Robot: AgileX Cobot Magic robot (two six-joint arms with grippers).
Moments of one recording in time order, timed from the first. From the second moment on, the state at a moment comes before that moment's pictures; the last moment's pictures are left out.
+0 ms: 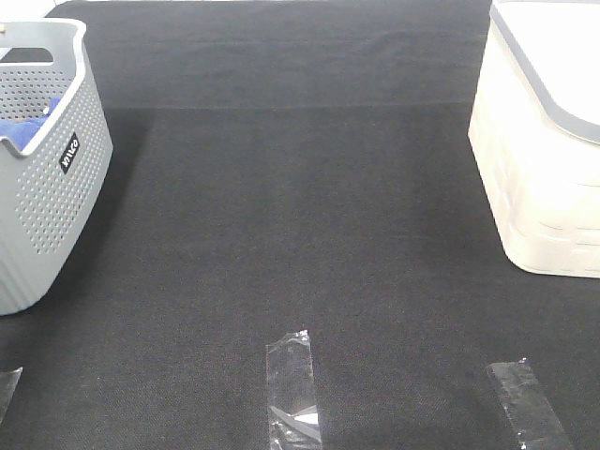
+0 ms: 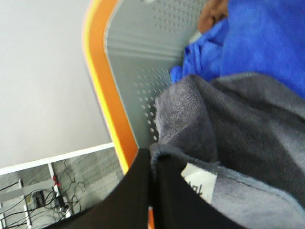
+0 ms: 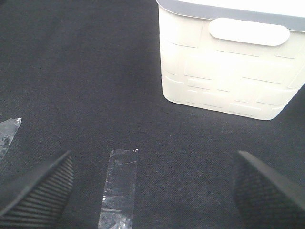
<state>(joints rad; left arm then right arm) 0.02 1.73 -1.53 0.56 0.80 0.37 0.03 0.00 -0.50 0.08 1.07 -0.12</state>
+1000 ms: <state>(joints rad) -0.25 1.54 -1.71 0.33 0.52 0.25 0.03 0.00 -0.50 0.08 1.07 -0.12</state>
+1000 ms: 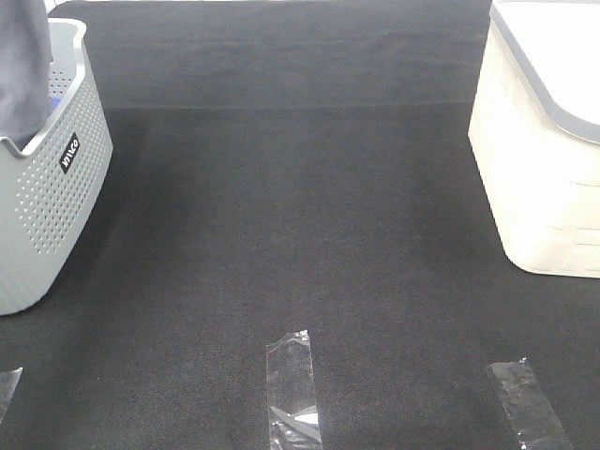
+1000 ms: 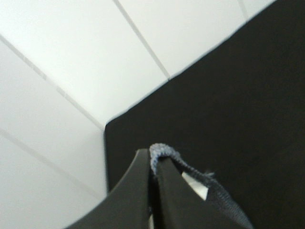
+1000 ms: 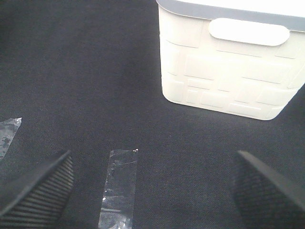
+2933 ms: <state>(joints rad) -0.90 1.57 -1.71 0.19 0.24 0.26 0.24 1.12 -0.68 1.47 0.69 -1.54</state>
